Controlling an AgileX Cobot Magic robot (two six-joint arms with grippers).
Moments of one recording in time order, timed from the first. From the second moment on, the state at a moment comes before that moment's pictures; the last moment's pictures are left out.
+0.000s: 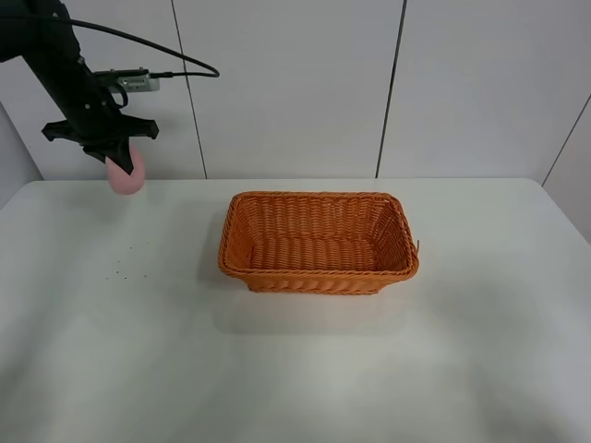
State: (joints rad) left arm -0.06 2.14 -2.01 -0.07 1.17 0.02; right arm 0.00 0.00 -0.49 -0.06 1.02 0.14
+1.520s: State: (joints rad) left arm -0.61 2.49 -2.20 -0.10 1.08 0.04; right arm 0.00 0.00 -0.49 -0.06 1.02 0.14
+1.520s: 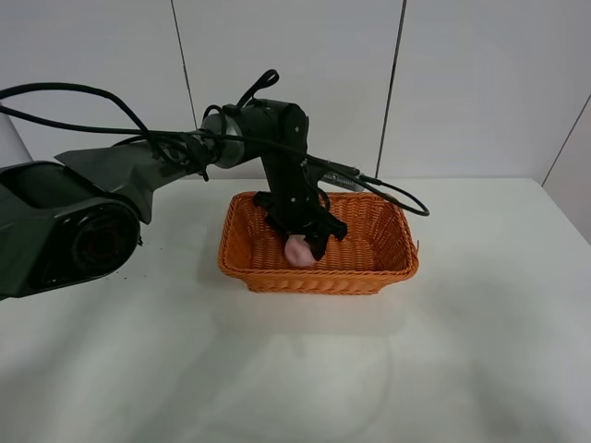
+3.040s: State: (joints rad) left arm -0.04 2.25 -2.14 -0.04 1.17 0.05; right arm 0.00 0.00 -0.49 -0.06 1.02 0.14
